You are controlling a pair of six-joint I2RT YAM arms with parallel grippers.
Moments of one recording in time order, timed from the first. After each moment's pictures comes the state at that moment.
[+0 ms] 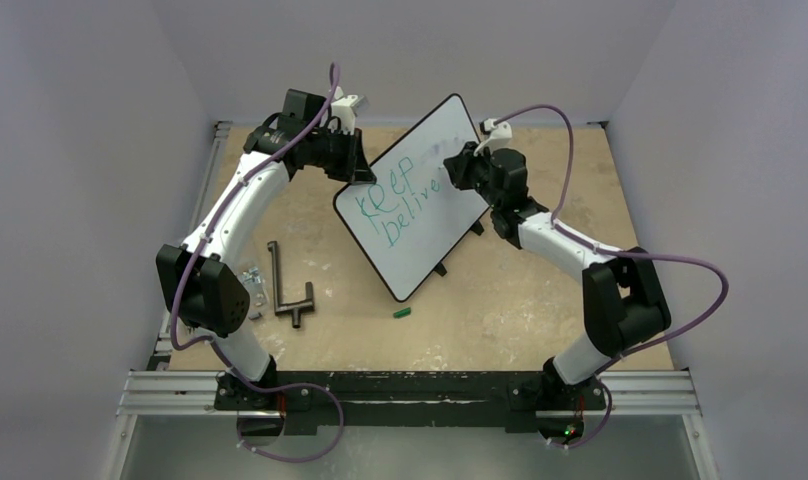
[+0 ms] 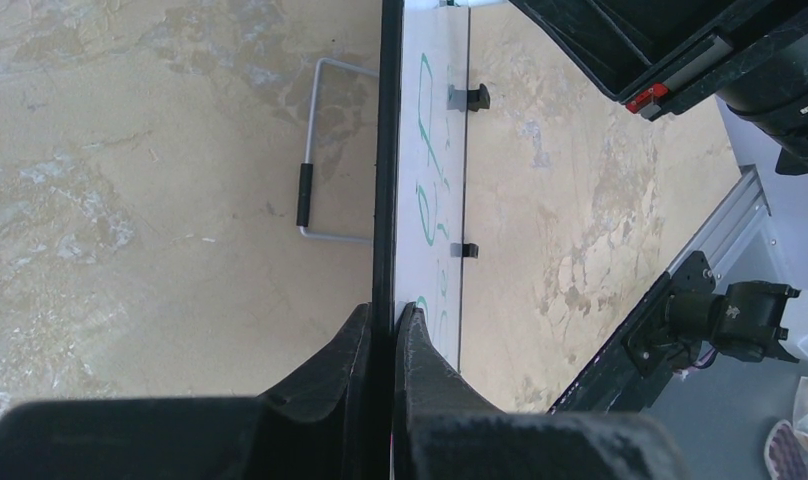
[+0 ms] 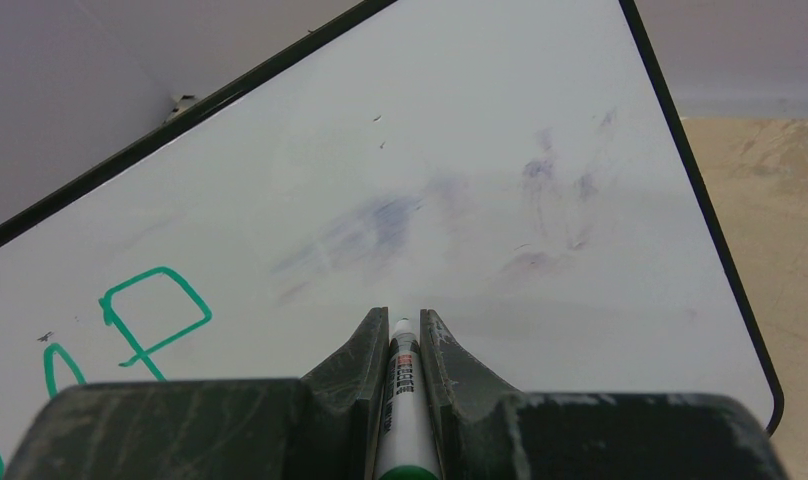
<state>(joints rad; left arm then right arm) -0.31 1.71 1.72 -0.79 0.51 -0.11 0.41 1.59 1.02 0.41 -0.02 0.34</state>
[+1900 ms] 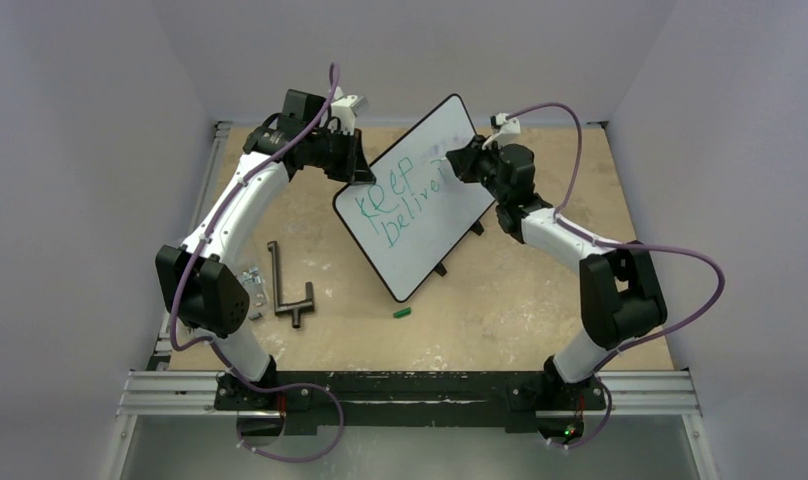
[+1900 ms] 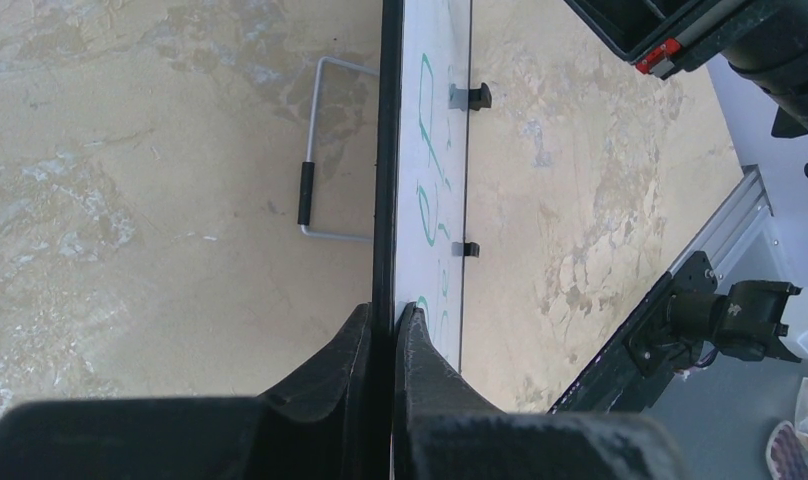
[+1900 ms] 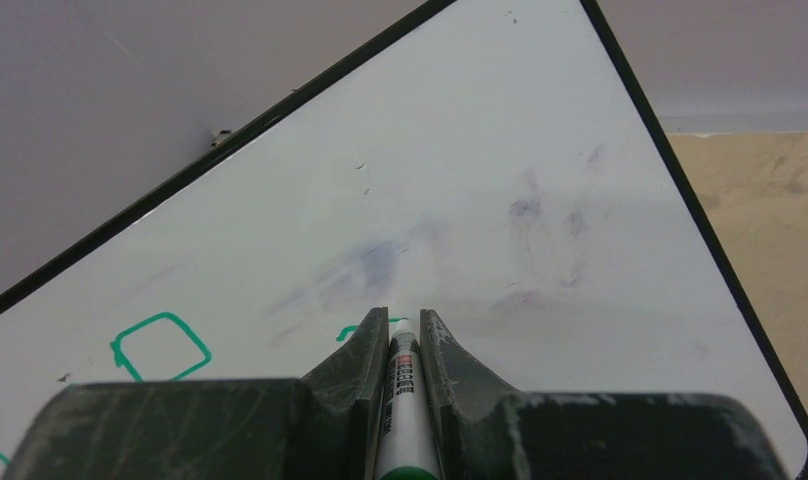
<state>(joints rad) -0.31 1.70 1.72 -0.79 0.51 -0.11 0.36 1.62 1.03 0.50 -0.11 0.42</state>
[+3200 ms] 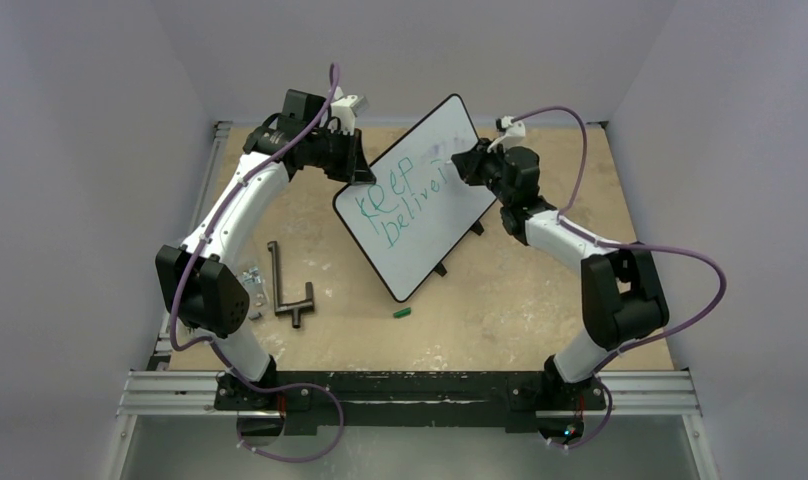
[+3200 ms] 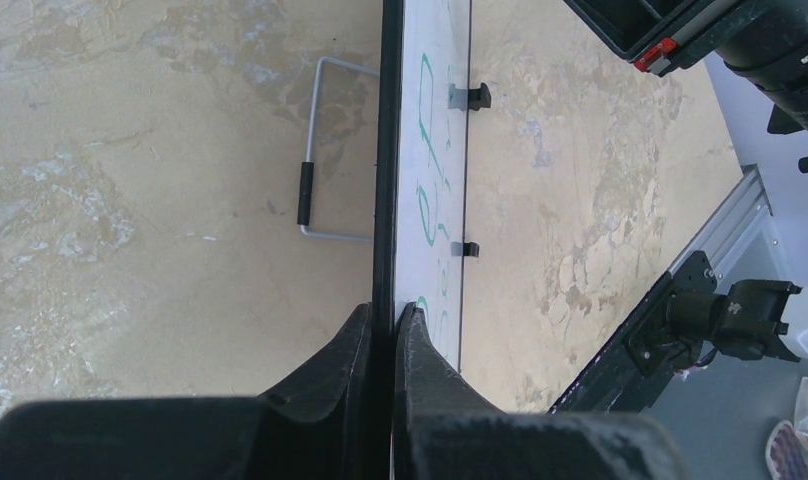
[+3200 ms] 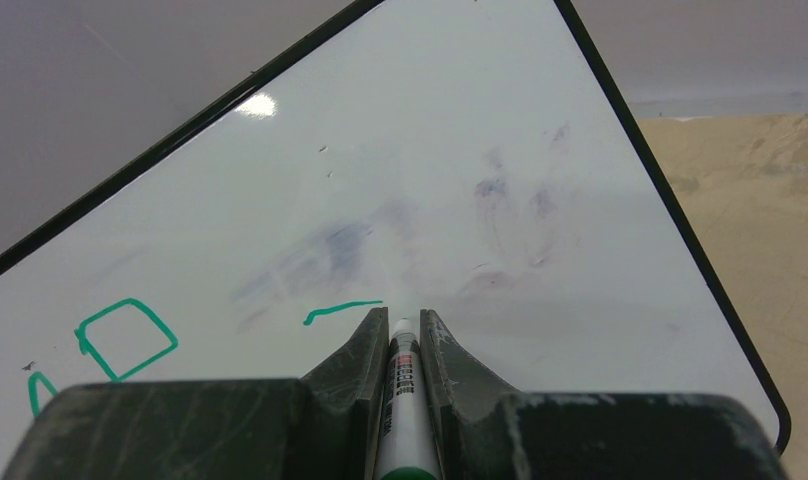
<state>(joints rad) -0.31 1.70 1.72 -0.79 0.51 -0.11 0.32 1.62 1.00 0.50 -0.12 0.42</state>
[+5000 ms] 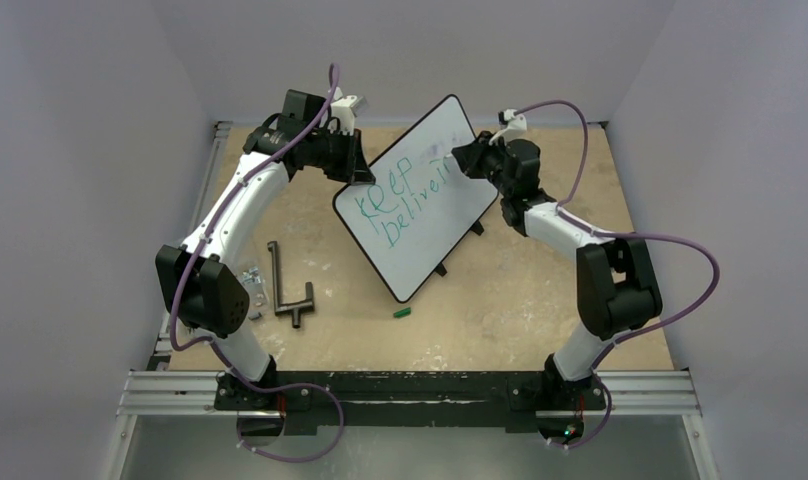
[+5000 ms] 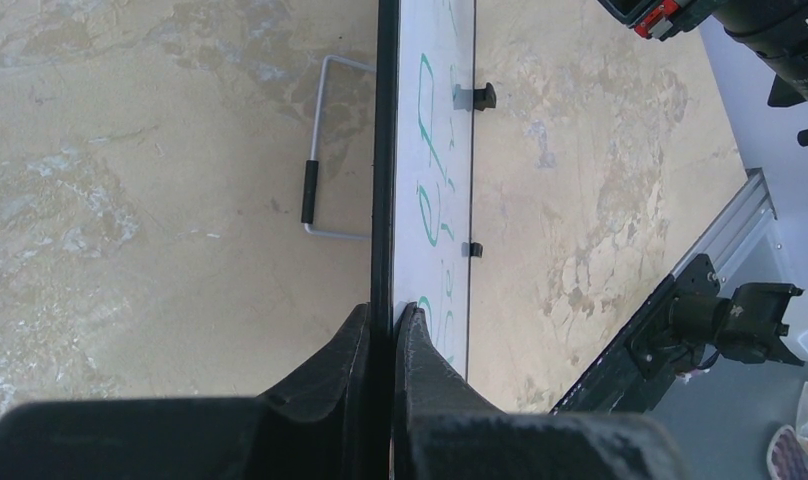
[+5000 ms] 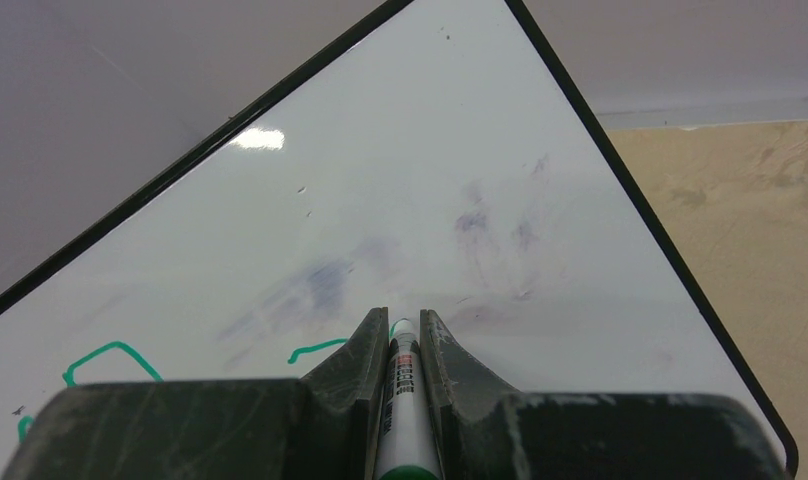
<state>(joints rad) -0.31 1.70 1.71 -0.80 0.50 -0.11 0.30 1.68 1.07 0.50 -0.16 0.45</state>
